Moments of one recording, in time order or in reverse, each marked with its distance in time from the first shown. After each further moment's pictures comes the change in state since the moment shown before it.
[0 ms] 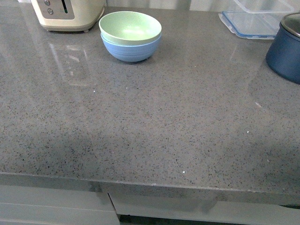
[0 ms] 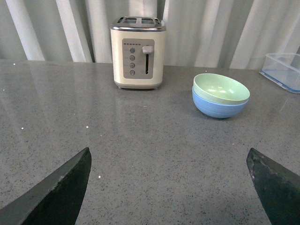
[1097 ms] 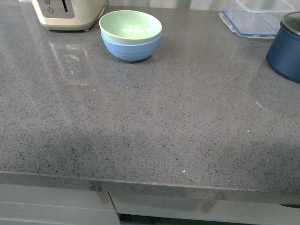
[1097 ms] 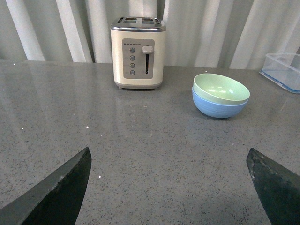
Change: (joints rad) left arm 0.000 0.000 0.000 0.000 0.001 0.000; right arm 0.000 -0.195 0.001 -0.202 0.000 0.001
